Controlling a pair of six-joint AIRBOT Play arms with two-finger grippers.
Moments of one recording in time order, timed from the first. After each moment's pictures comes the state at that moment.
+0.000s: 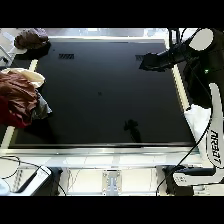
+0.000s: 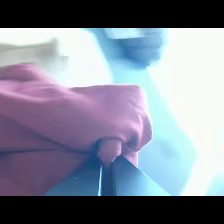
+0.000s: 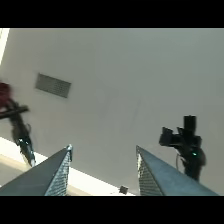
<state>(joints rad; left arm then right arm) 0.85 -0.98 1.32 0.83 -0.91 -1.53 0.19 -1.47 1.89 -1.24 1.41 1.60</state>
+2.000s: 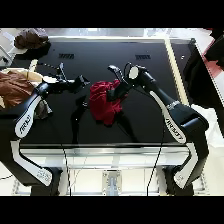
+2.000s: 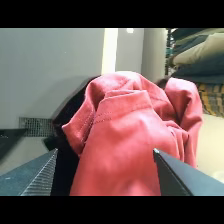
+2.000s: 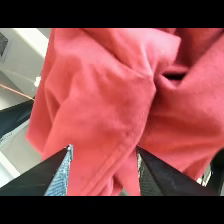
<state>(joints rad) -0.03 -1.79 1.34 0.49 -0.72 -1.13 0.44 -1.89 1.78 -1.05 1.24 1.32</state>
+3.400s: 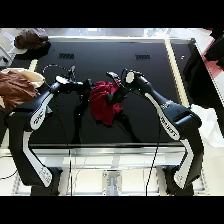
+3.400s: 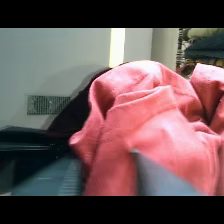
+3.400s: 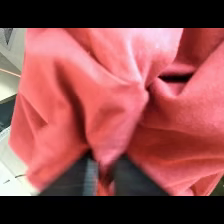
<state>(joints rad) -0.10 -1.97 1.50 0.57 -0.75 -1.20 0.45 -1.96 1.78 -1.02 1.24 1.32</state>
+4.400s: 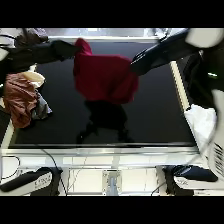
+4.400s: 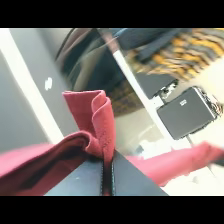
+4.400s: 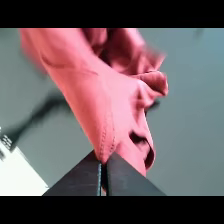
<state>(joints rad) -0.01 -1.20 1.50 0.40 -1.07 -1.06 0.43 -1.37 2.09 -1.28 1.52 1.32</state>
